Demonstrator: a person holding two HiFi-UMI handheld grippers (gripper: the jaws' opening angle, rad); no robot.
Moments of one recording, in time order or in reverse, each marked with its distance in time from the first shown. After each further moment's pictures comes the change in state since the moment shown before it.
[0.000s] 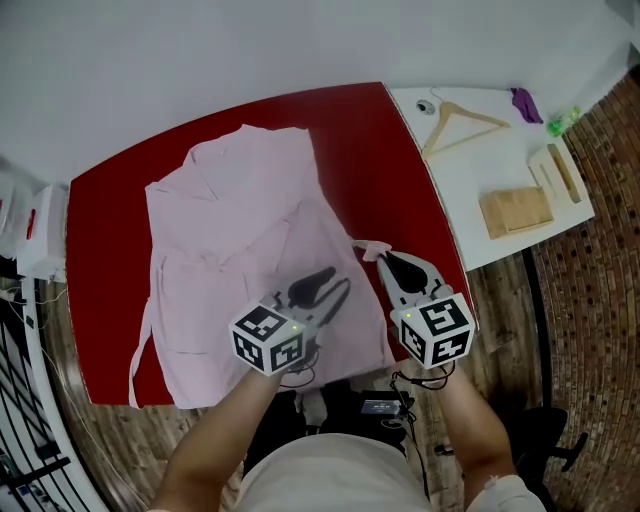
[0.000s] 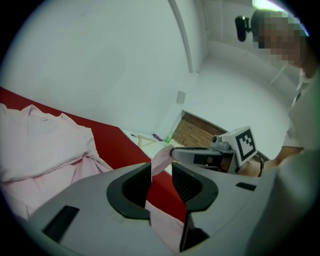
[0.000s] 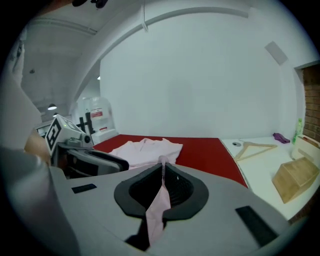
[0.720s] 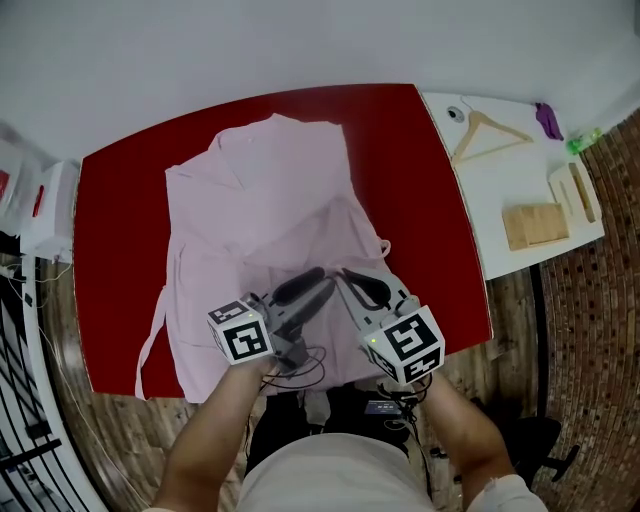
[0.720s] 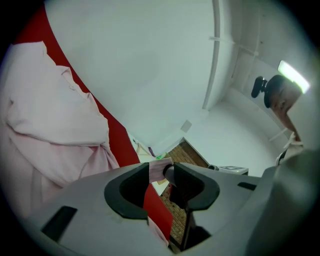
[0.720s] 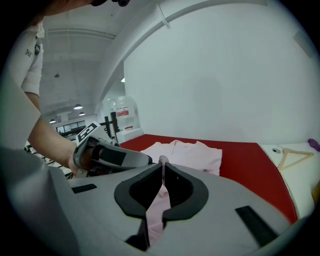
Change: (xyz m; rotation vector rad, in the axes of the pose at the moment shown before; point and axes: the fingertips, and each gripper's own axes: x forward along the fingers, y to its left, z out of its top) left arm -0.071 0.047 0.014 -0.414 -0.211 -0.147; right arm 0.050 0.126 0.013 -0.093 -0.012 0.258
